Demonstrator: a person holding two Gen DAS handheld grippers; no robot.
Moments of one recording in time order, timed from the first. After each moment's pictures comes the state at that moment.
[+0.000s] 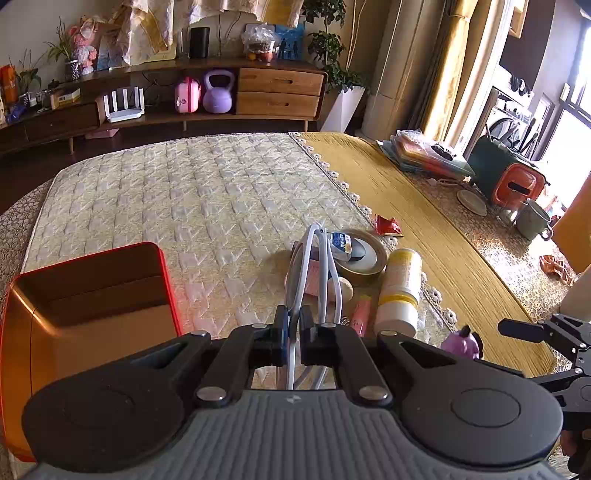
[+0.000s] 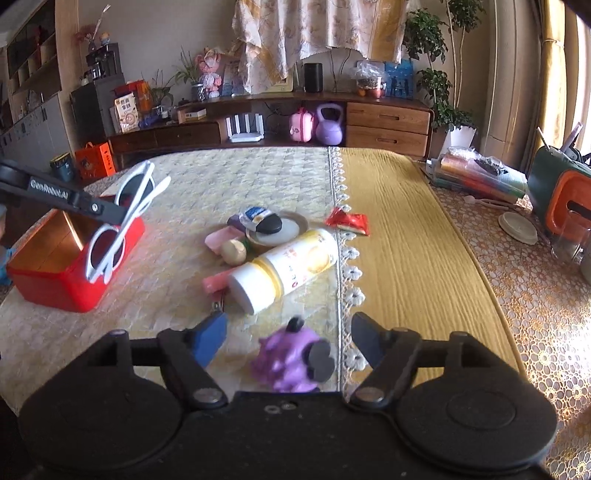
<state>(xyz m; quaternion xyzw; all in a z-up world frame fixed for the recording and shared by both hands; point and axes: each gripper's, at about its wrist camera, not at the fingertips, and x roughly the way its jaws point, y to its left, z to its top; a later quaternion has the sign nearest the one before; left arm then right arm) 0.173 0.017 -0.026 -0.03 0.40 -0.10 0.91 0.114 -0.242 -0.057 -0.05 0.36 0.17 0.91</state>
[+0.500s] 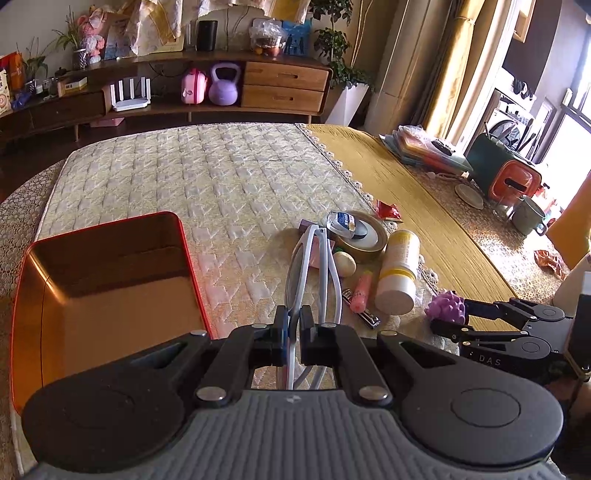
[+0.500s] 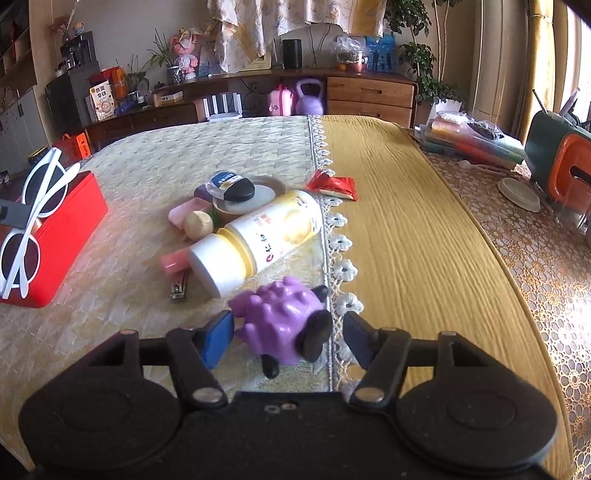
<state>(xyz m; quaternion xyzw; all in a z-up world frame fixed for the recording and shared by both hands) 0.146 0.029 -0.027 -0.05 0.41 -0.10 0.90 0.143 -0.243 -0.092 -0.03 0.38 0.15 0.91</state>
